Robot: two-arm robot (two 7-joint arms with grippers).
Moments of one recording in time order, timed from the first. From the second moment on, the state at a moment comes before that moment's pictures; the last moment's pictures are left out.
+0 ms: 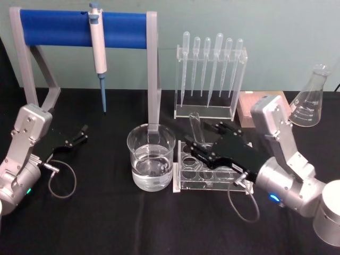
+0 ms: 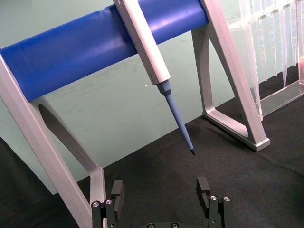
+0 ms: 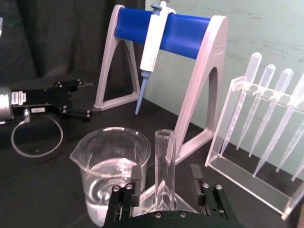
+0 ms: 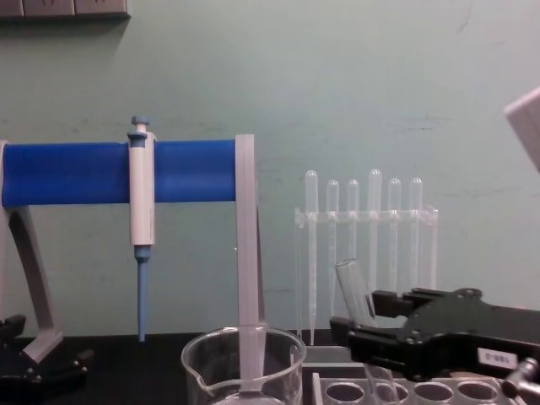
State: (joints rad) left arm -0.20 0.60 0.45 -1.41 -0.25 -0.12 0.03; right arm 0.13 0.43 -0.38 -1.70 0.24 0.14 0.36
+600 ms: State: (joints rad) left arm -0.20 0.60 0.45 -1.41 -0.25 -0.12 0.03; right arm -0.05 0.52 -0.17 -1.83 0.23 0.20 0.25
